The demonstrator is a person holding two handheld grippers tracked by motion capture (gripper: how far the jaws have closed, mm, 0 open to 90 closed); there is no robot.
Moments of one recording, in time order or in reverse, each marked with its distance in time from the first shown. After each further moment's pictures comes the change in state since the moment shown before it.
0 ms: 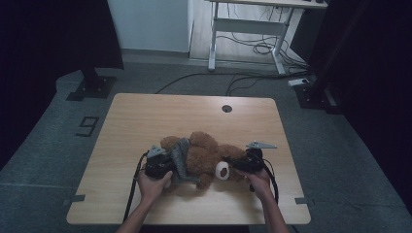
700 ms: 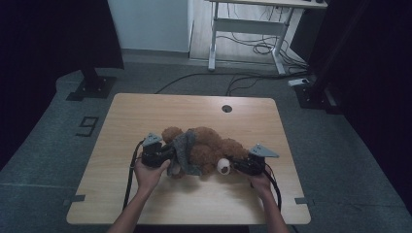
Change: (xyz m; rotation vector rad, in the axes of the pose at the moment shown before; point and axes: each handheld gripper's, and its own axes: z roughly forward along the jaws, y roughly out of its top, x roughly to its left) left arm -0.009 0.049 -0.022 -0.067 -0.017 0.066; right arm -0.011 -0.017 0.001 -0.200 -0.077 -0.224
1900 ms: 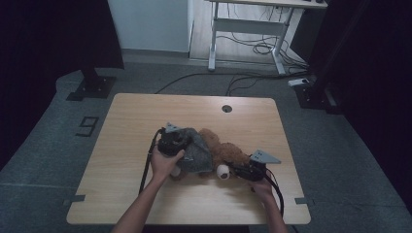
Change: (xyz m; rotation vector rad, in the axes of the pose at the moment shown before) left arm -0.002 0.019 0.052 0.139 0.093 0.041; right arm 0.005 -0.012 -0.009 -0.037 0.084 -0.033
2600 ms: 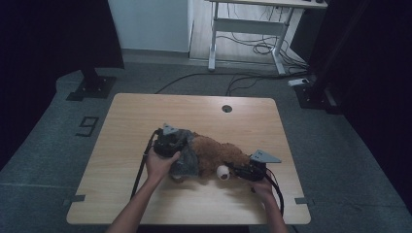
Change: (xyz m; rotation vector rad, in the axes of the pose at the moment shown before) left arm -0.020 0.008 -0.008 -0.008 0.034 0.094; right arm 0.000 0.001 -0.001 0.008 0.012 0.020
